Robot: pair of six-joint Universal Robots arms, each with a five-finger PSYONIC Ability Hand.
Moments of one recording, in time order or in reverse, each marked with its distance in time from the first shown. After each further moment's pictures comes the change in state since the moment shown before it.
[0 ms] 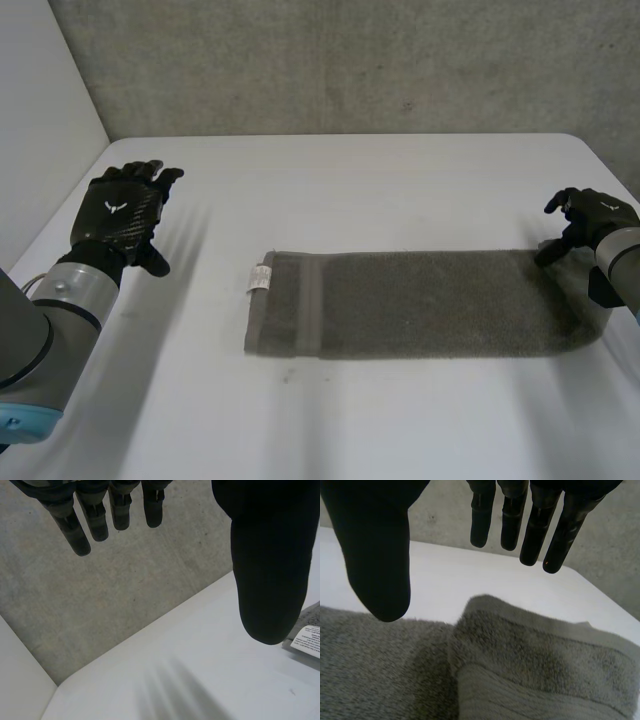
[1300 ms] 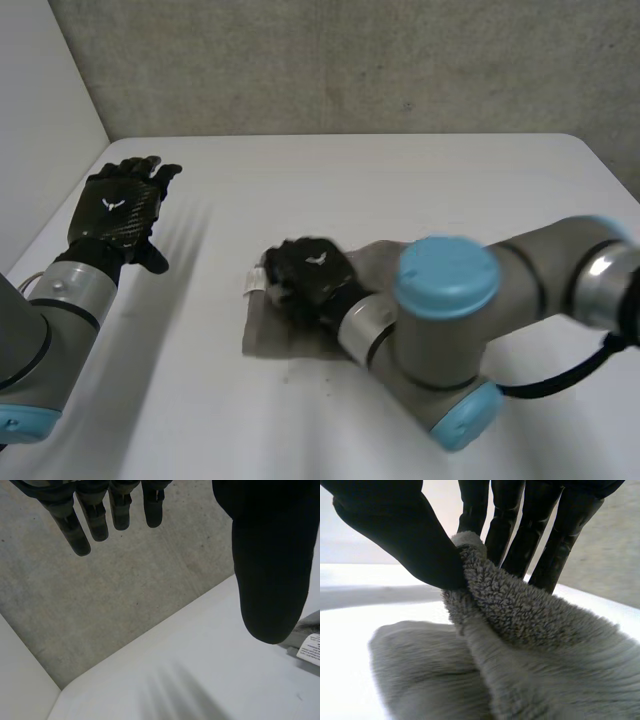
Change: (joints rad) left arm 0.001 0.012 -0.007 0.014 0.000 0.001; right arm 0.729 0.073 -0.056 -0.146 -0.133 0.014; left_hand 0.000 0.000 0.000 0.000 0.000; right_hand 0.585 0.743 0.742 0.758 0.715
